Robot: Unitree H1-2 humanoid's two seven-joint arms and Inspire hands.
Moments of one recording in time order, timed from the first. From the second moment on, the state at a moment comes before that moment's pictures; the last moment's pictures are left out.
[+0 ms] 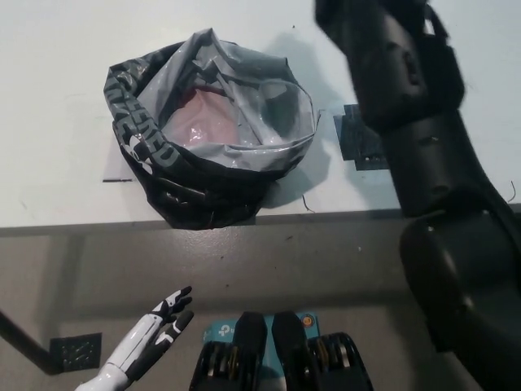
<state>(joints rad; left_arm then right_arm) -0.03 0.29 -0.16 0.07 0.21 -0.04 -0.22 -1.38 0.04 -0.06 0.74 0.54 0.47 -0.06</state>
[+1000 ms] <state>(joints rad) -0.05 0.29 -0.16 0.09 0.22 -0.08 -0.23 -1.40 0.02 0.33 1.16 0.08 0.23 0.06</state>
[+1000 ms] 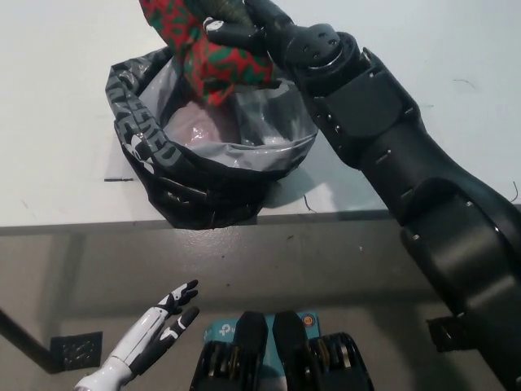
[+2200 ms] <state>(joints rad) -0.06 0.30 -0.17 0.09 0.23 -0.07 -0.26 -1.32 0.00 0.55 1.15 -0.32 0.00 0.08</state>
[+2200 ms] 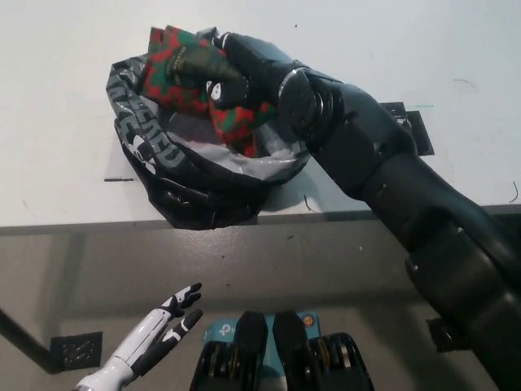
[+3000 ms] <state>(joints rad) -0.06 0.30 -0.17 0.07 0.23 -0.05 -0.26 -1.31 -0.05 0.69 1.05 -0.55 -0.15 0.08</state>
